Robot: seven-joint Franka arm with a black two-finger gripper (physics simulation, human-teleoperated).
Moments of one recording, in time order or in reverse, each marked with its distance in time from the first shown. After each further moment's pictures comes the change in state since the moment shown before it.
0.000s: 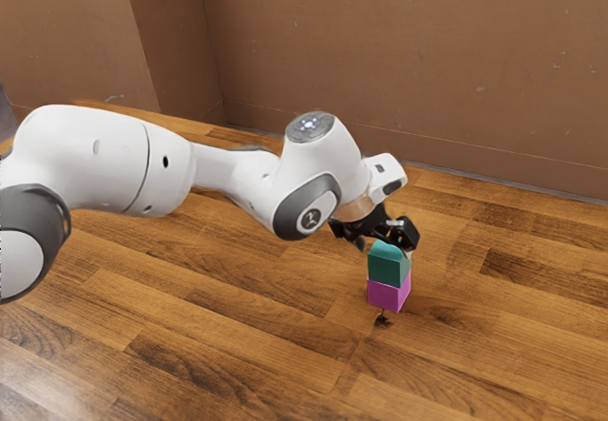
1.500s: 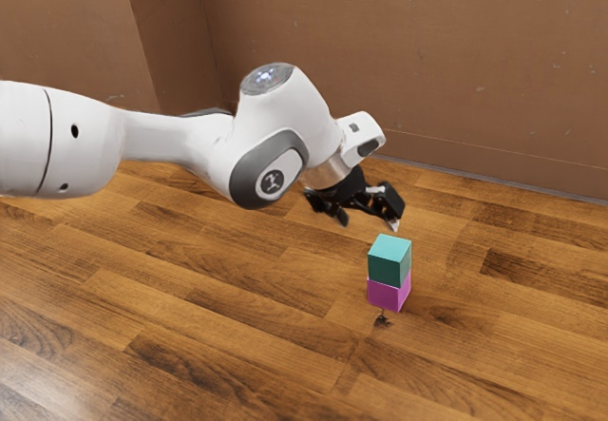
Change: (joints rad) arm 0.019 -0.281 -0.044 -0.156 -0.065 -0.087 0.008
